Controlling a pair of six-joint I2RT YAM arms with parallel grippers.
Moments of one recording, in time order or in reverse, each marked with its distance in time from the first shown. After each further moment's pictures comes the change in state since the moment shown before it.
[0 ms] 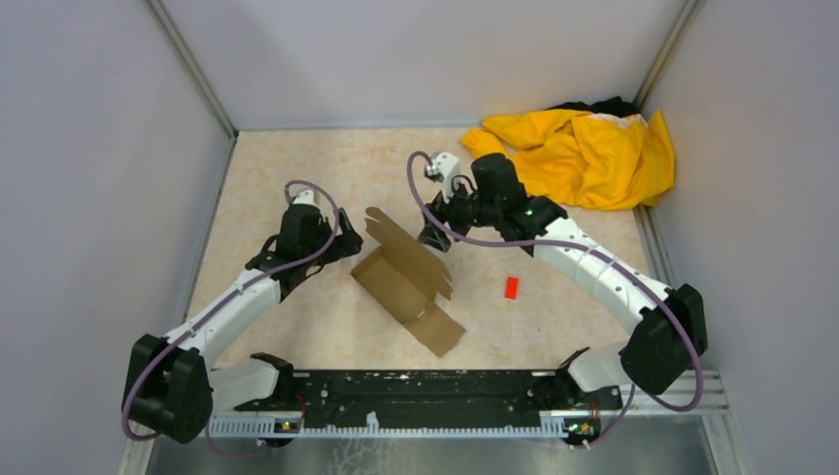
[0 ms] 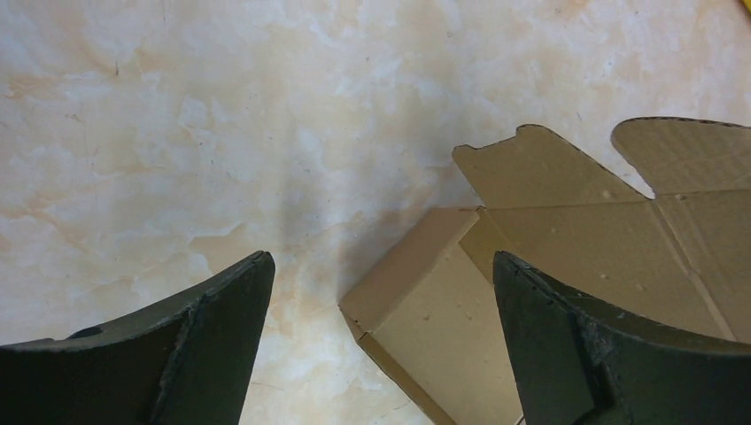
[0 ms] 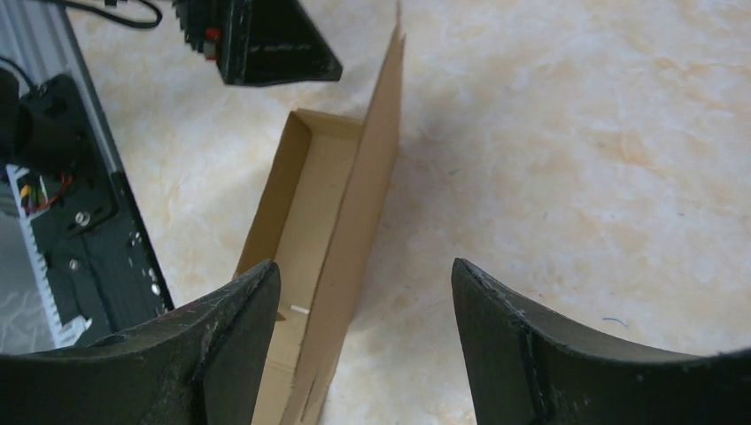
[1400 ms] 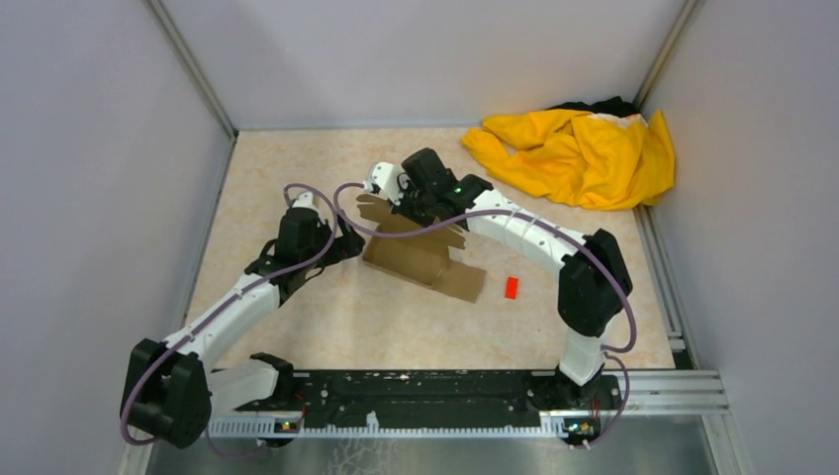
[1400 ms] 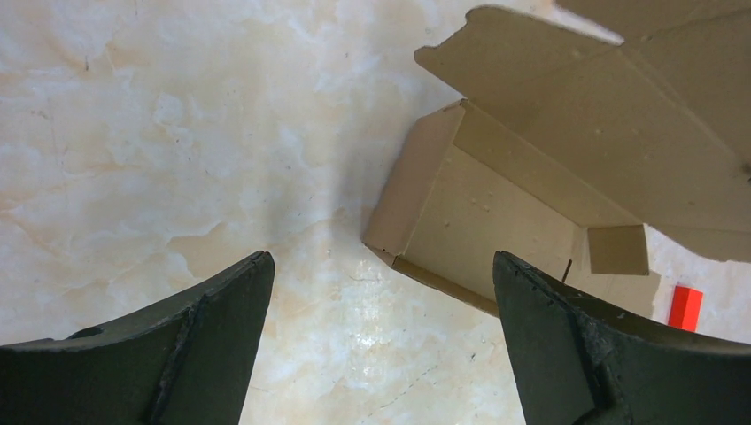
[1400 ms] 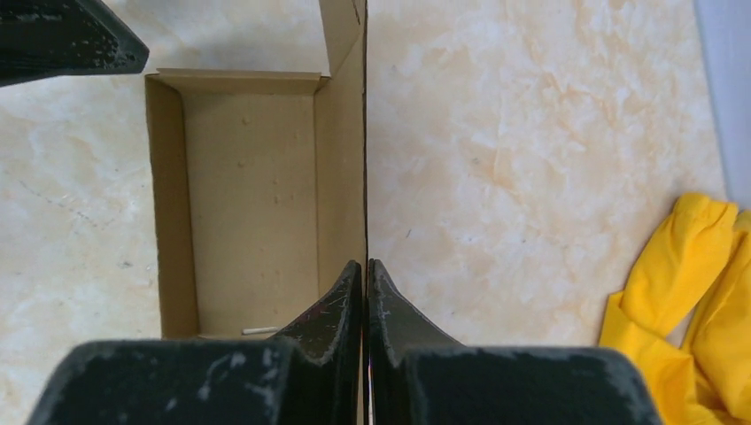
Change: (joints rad) left arm 0.000 -0.047 -0.030 0.031 0.039 -0.019; right arm 0.169 0.417 0.355 -0.179 0.401 -0.367
